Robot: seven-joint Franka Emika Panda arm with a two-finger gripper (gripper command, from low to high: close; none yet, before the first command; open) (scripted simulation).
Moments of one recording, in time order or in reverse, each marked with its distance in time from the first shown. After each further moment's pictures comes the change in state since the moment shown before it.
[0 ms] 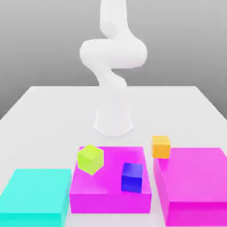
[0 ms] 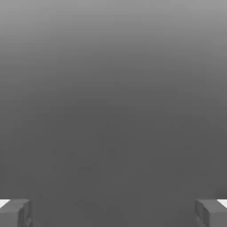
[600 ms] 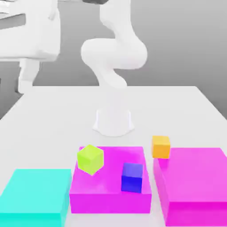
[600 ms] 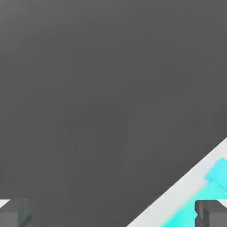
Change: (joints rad) arm -0.226 0.659 -0.074 0.134 -0.008 0.121 0.420
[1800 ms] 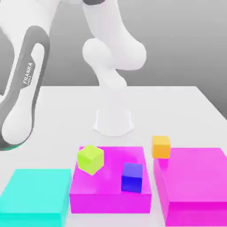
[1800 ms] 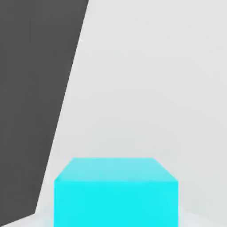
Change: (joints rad) arm -0.144 0.485 -0.039 0.068 0.091 0.061 0.065
